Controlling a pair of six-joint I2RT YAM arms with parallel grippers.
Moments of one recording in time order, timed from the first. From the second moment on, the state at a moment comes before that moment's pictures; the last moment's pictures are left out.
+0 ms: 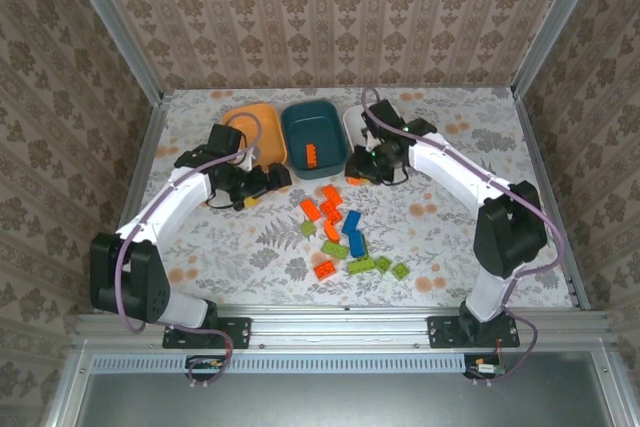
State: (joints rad) left arm -0.31 1.41 1.08 -0.79 0.47 -0.54; right arm 0.48 1.79 1.53 -0.84 -0.31 0.68
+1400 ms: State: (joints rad) left arm -0.51 1.64 1.21 -0.87 0.42 -0.46; right arm 0.55 1.75 1.31 -0.98 -0.26 0.57
